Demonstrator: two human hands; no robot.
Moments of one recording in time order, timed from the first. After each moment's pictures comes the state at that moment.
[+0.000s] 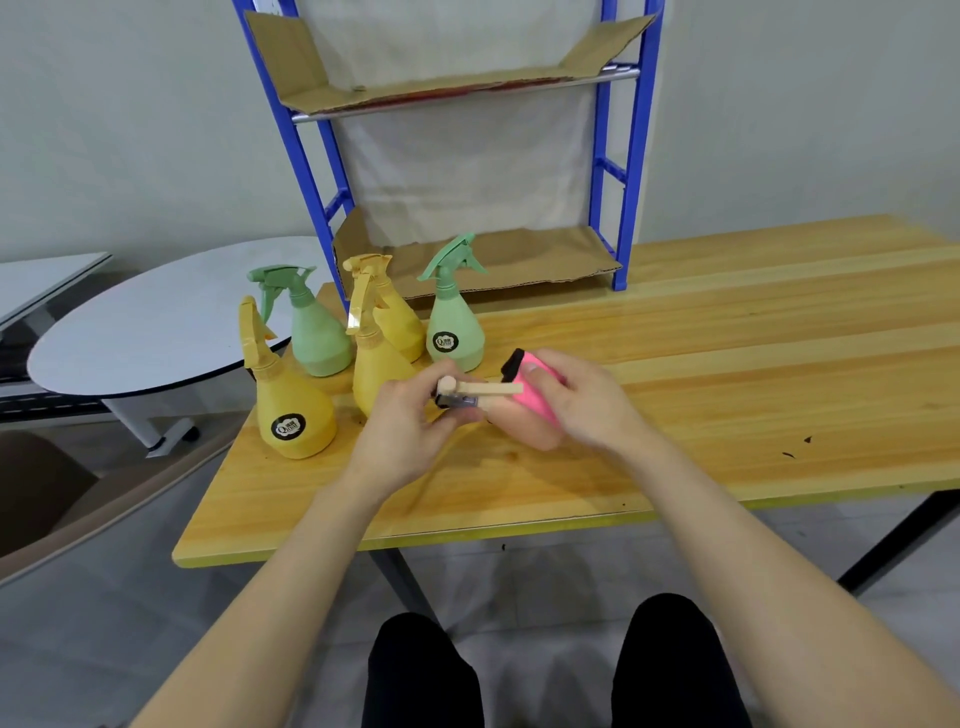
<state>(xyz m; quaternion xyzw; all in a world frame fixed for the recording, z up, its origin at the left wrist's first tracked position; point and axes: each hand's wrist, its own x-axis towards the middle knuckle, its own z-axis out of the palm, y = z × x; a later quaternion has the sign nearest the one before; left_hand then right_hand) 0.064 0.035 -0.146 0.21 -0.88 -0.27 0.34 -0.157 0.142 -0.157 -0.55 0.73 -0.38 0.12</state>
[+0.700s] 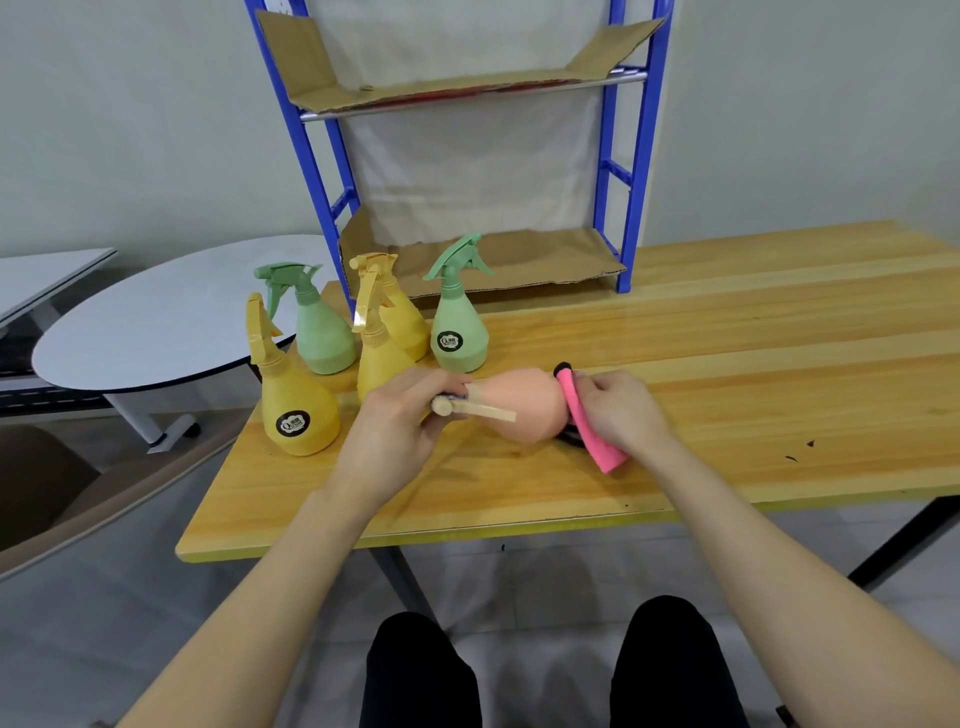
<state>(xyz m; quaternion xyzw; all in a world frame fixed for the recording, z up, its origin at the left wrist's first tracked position) 0.080 0.032 -0.148 0.15 -0.90 -0.12 0.39 -0.183 0.145 -0.173 -0.37 0.84 -0.35 0.17</state>
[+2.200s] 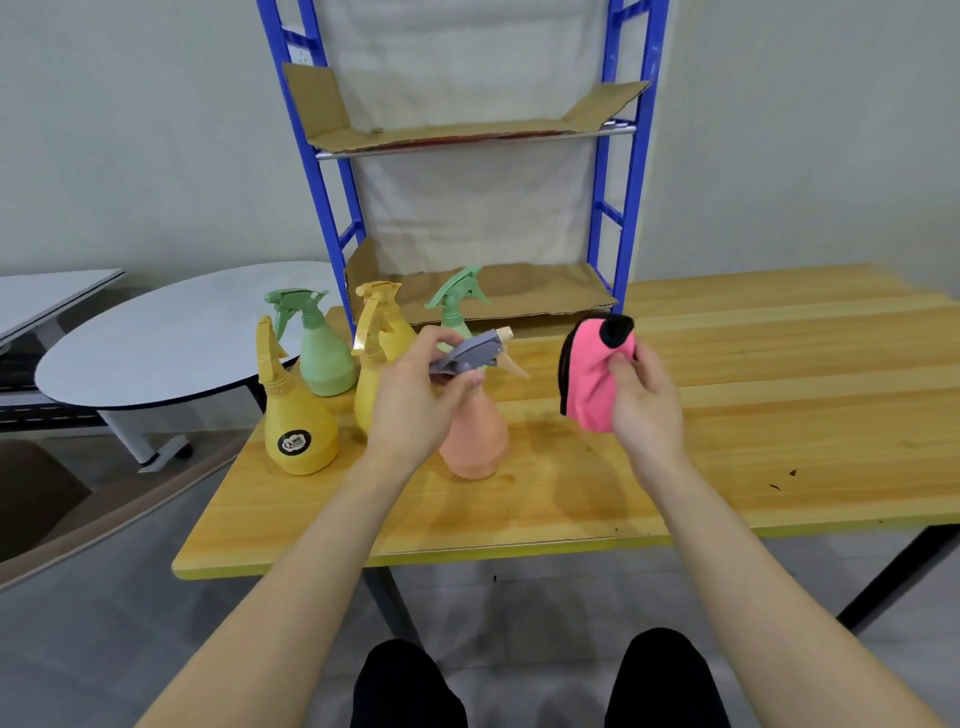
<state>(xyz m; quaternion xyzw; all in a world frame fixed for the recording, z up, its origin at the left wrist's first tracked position) 0.034 0.029 -0.116 0.31 -0.81 -0.24 0.43 -0.160 0.174 -0.128 -0.30 0.65 -0.69 0.10</state>
